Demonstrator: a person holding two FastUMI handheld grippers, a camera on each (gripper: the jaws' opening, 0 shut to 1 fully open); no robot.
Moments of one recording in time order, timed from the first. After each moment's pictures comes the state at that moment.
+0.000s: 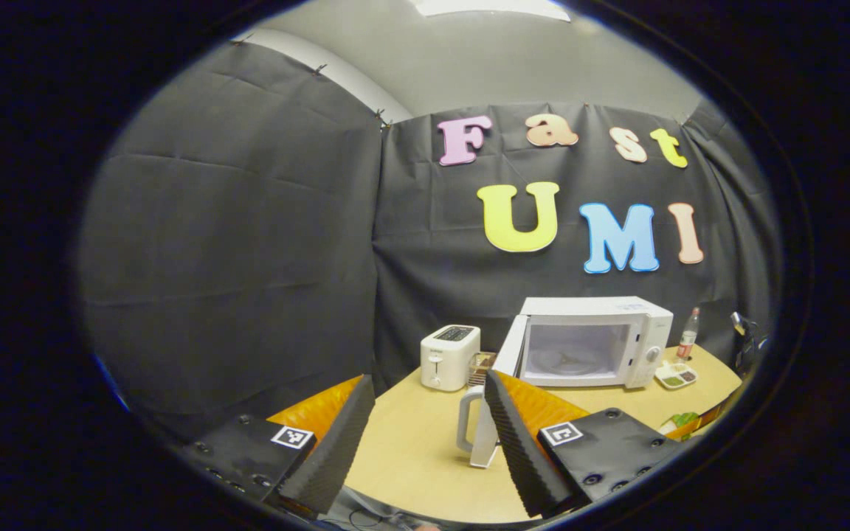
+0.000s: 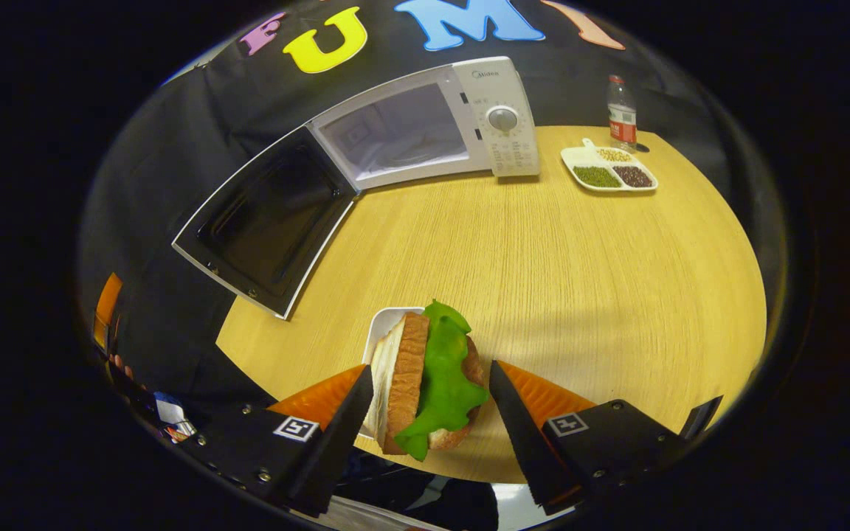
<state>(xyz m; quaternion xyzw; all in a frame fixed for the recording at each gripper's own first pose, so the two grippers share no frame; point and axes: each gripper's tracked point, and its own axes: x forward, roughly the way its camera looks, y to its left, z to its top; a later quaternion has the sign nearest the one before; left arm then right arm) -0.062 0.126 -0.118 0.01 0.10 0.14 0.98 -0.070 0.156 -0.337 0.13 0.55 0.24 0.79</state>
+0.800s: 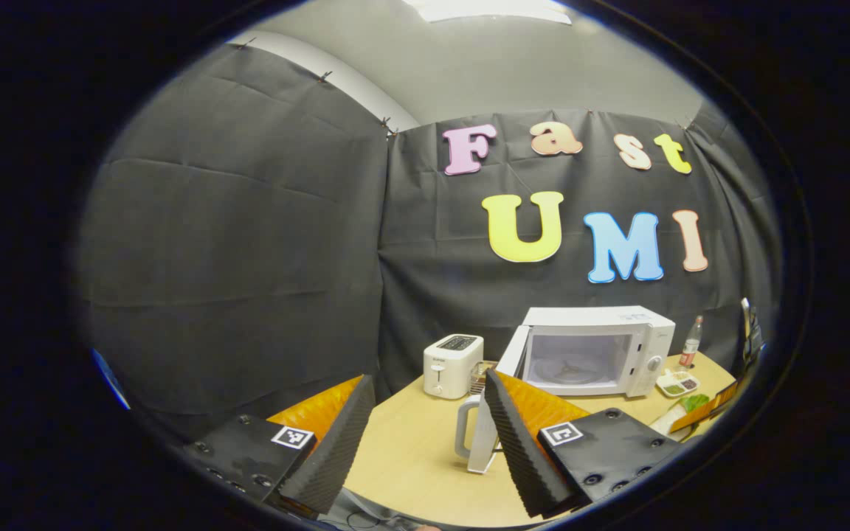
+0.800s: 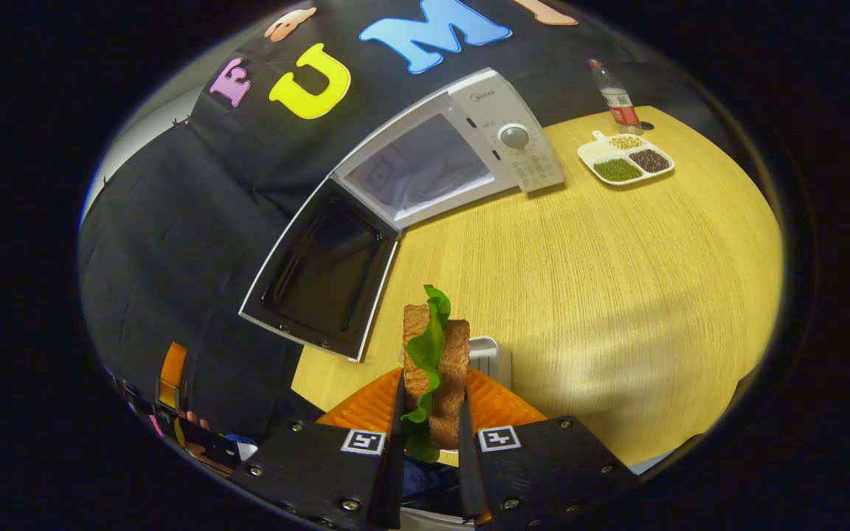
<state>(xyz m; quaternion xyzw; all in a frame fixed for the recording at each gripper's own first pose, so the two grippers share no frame) -0.051 0.119 -0.111 0.00 0.08 0.14 0.99 -0.028 0.192 -0.264 0.27 0.49 0.26 0.79</state>
